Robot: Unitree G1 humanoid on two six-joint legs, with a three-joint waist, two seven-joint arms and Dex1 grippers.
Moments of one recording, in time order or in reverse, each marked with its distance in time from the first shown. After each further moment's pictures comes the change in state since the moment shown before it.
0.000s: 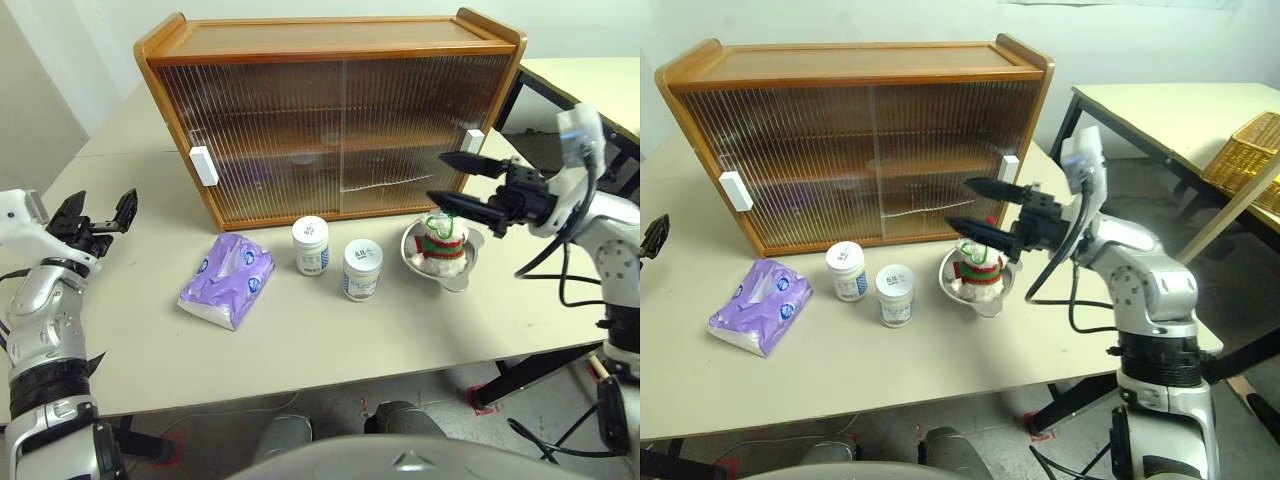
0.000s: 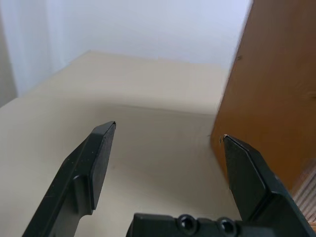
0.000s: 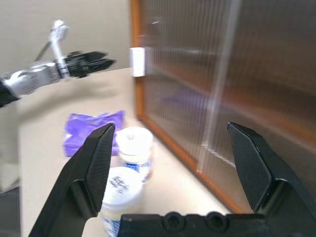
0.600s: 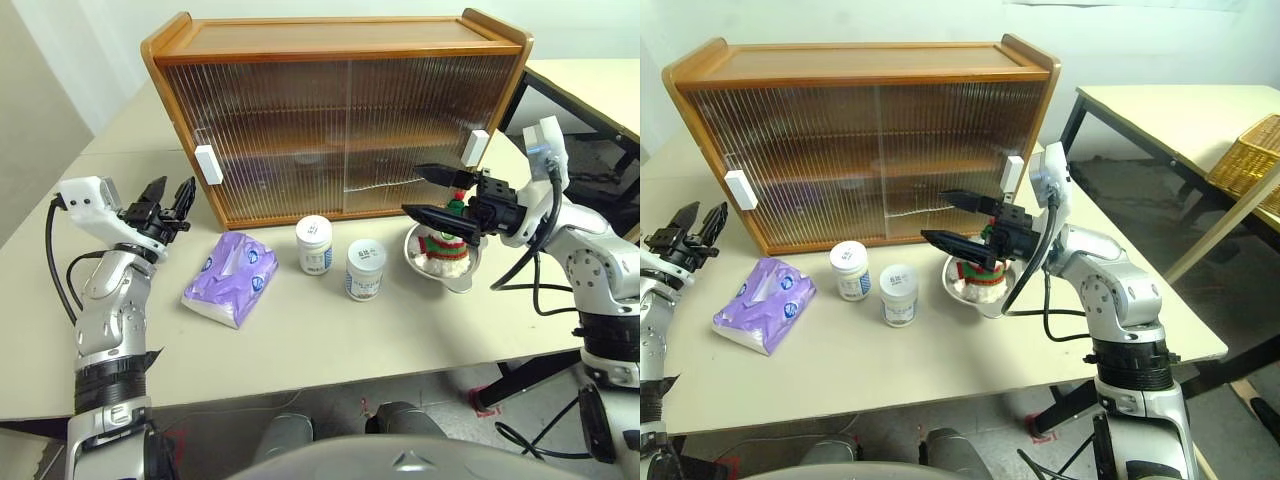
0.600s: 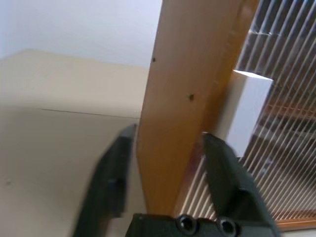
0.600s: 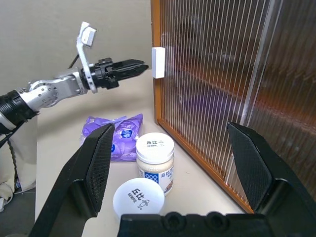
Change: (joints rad) left arm 0.004 -0.201 -0.125 -0.276 0.003 0.115 0.103; right arm 0.019 0.047 0.053 -0.027 -0.001 -0.019 -0.031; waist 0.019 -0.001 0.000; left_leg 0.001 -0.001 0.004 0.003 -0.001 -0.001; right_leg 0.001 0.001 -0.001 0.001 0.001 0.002
